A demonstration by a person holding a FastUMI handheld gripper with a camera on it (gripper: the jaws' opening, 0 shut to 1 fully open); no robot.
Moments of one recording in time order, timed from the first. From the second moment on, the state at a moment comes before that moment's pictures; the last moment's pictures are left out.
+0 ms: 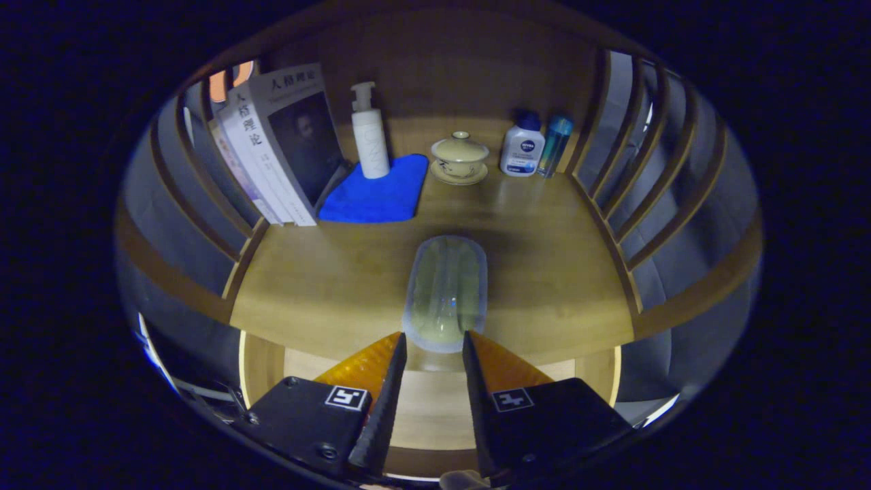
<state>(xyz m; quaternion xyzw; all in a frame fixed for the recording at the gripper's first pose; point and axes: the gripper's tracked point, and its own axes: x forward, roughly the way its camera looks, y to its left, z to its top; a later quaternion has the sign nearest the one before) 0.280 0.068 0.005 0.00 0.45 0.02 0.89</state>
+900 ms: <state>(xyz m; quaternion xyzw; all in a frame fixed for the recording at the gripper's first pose) 0.069 0.111 0.092 -0.01 0.11 0.07 0.99</state>
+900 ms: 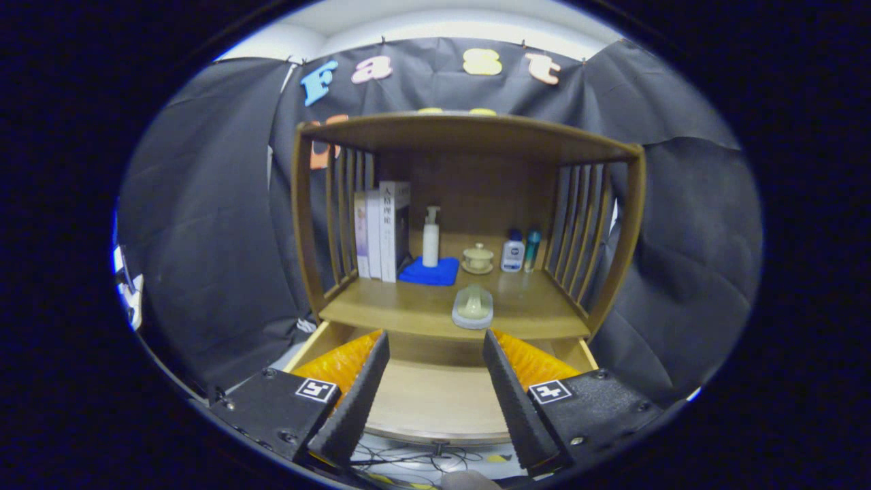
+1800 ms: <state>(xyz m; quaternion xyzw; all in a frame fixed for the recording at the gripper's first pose) -0.020 0.050 -0.010 0.02 0.01 0.02 1.00</state>
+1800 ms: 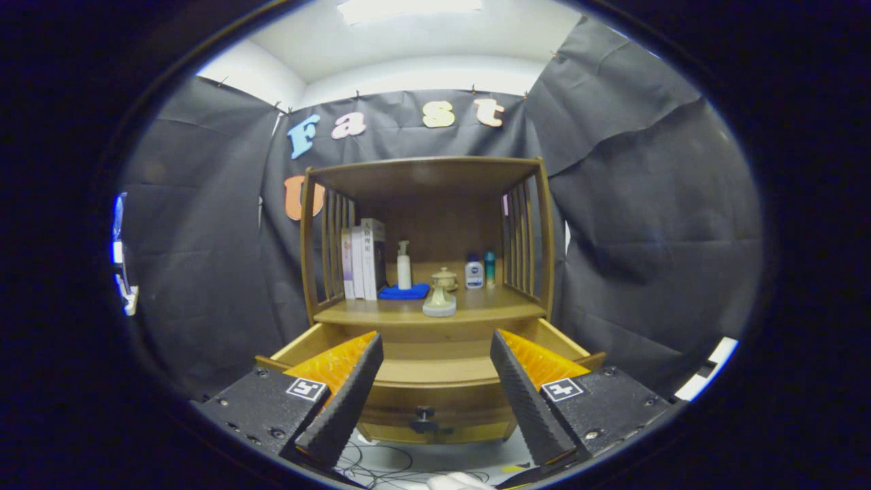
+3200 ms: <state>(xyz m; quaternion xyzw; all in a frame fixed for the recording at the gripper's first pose) 0.060 0.071 -0.131 -0.01 0.08 0.01 1.00</state>
